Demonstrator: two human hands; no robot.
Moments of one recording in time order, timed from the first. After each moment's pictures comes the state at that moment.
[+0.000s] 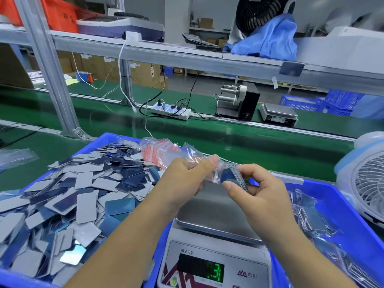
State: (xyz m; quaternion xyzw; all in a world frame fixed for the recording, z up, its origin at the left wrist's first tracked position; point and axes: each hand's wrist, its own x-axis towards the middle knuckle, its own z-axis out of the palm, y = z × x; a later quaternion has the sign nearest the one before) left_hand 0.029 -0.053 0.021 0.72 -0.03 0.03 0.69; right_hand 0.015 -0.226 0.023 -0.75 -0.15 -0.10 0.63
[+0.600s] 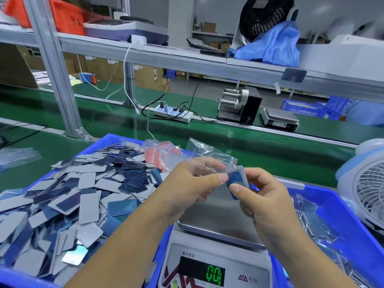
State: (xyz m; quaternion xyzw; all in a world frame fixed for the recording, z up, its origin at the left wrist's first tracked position) left_hand 0.022 -0.052 0.026 0.66 -0.09 -0.04 0.74; right_hand 0.025 -0.228 0.019 -0.65 -0.15 -0.01 0.74
